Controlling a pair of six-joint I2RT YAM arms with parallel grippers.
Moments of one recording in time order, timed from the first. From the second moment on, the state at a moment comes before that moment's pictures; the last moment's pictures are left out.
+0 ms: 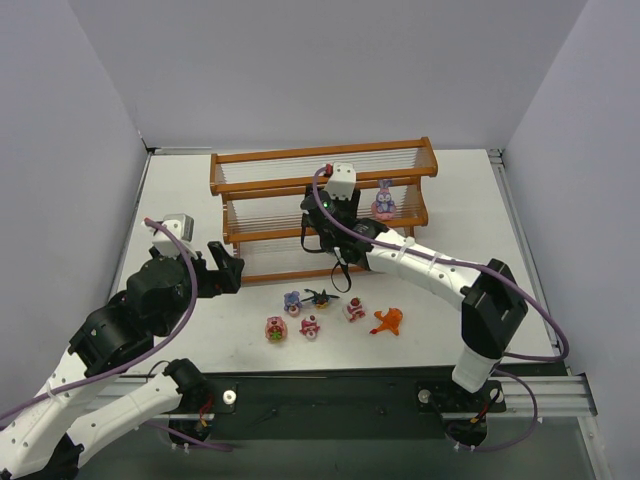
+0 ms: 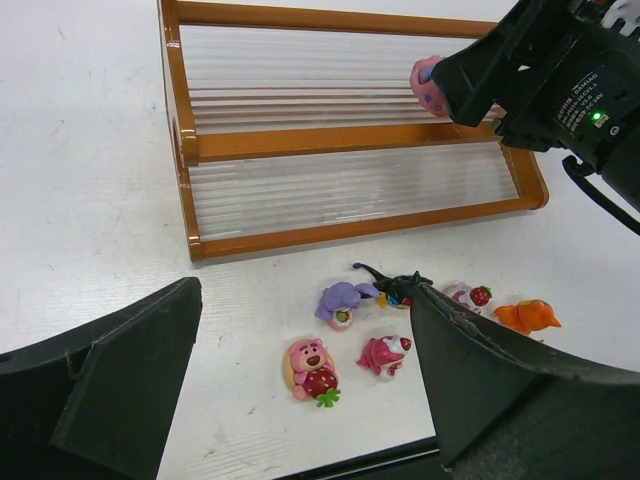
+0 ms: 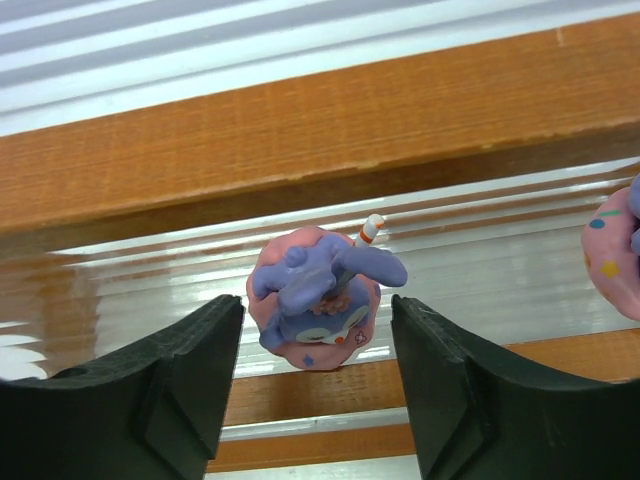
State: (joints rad) left arm -0.79 0.62 1.04 -0.80 -0.49 -0.55; right arm 0.88 1.71 1.36 -0.21 0.76 0.55
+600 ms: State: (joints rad) left arm -0.79 0.61 1.04 -0.81 -0.47 -0.56; right arm 0.92 1.57 1.34 -0.29 0.70 0.55
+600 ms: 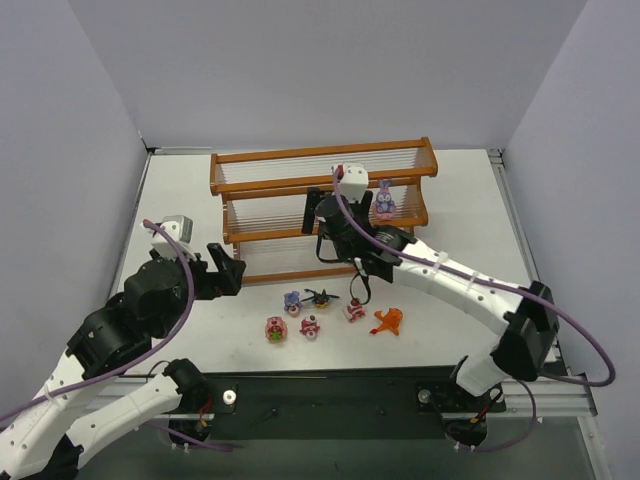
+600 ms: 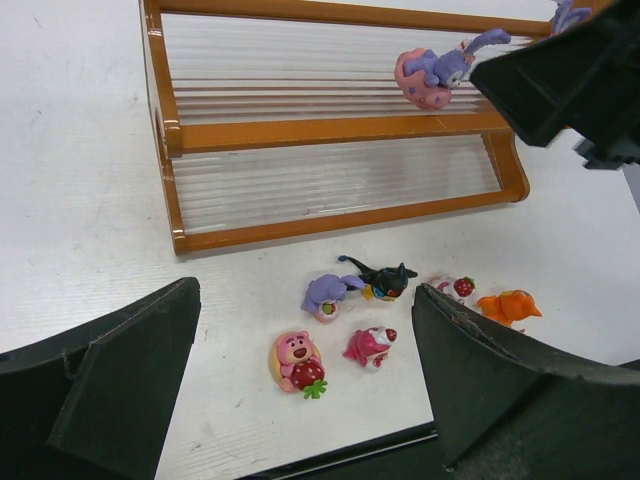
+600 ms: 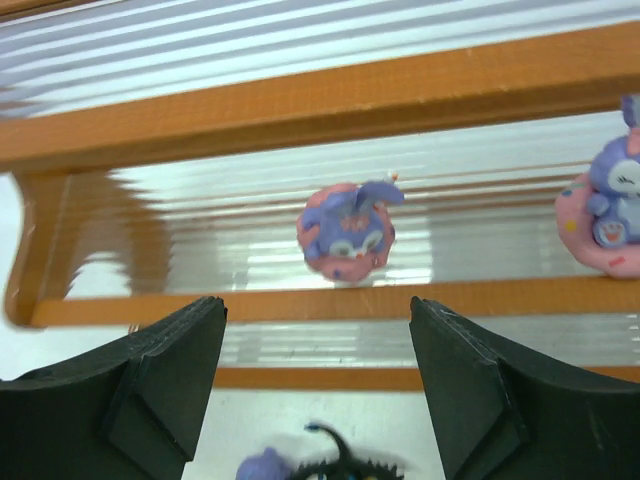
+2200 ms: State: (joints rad) left arm -1.06 1.23 0.53 -0.02 -0.68 -0.78; right arm 0.83 1.06 1.01 -0.84 0.55 0.83
